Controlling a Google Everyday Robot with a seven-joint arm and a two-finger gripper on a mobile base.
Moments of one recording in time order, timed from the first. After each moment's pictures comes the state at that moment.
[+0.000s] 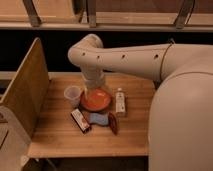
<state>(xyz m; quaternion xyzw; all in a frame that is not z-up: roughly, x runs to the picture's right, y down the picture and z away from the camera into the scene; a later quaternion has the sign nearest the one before) -0.034 0.023 0.697 -0.21 0.23 0.57 0.76</state>
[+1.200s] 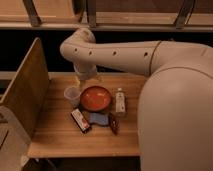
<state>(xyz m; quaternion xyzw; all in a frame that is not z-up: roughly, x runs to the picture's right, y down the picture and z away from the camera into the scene) -0.076 -0.027 0.714 -0.19 0.14 0.49 0.84</state>
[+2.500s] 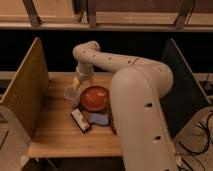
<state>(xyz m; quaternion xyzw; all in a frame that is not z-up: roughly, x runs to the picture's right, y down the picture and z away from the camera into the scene) -0.136 -0.017 0.861 -0.33 0.05 0.47 0.82</state>
